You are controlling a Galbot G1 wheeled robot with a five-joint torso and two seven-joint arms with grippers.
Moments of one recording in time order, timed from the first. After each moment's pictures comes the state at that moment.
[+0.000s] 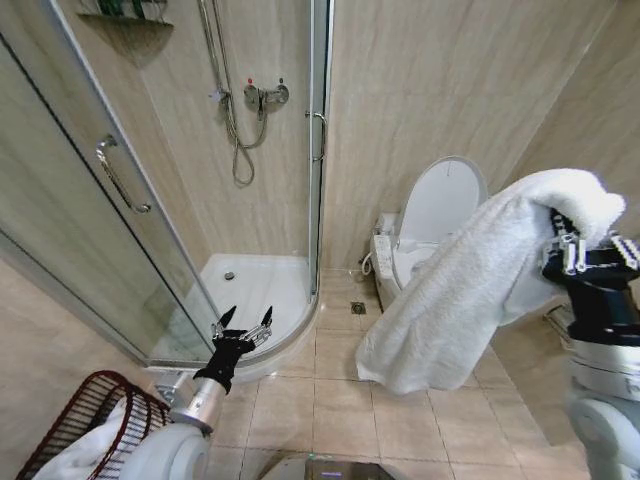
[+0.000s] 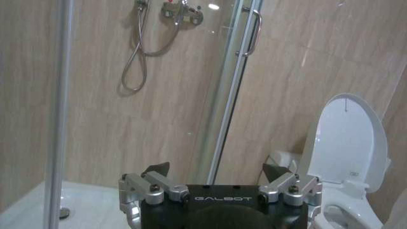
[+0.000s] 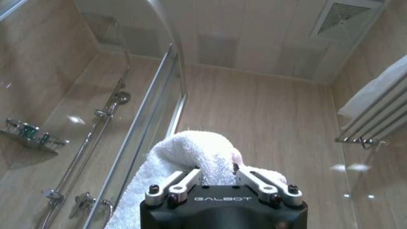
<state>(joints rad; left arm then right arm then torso) 1.81 -1.59 -0.63 -2.50 -0.24 0.33 0.18 -1.50 1.23 1.11 2.50 0.51 0.12 -0.14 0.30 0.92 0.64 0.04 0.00</state>
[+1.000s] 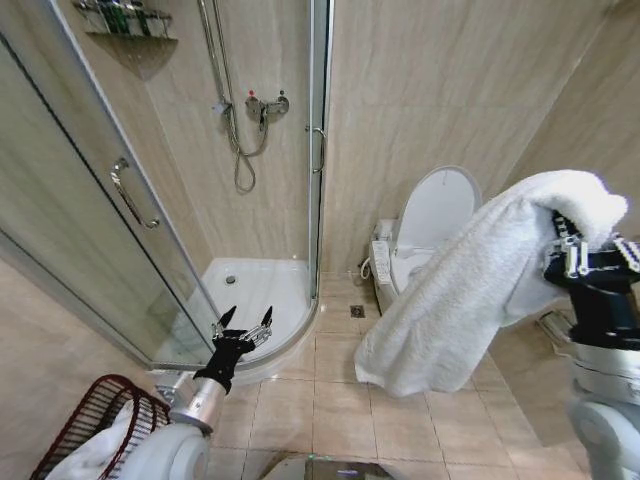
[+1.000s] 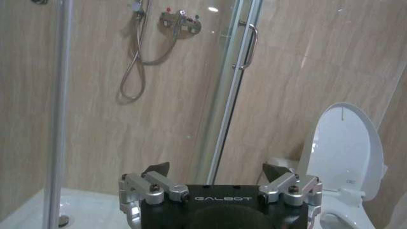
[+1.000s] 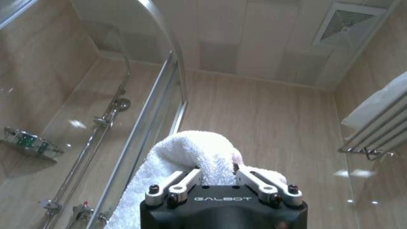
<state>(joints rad) 1.81 -1.59 -0.63 -2.50 -0.24 0.33 0.18 -1.52 1.25 1.12 2.50 0.52 0.14 -0.16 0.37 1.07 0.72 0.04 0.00</state>
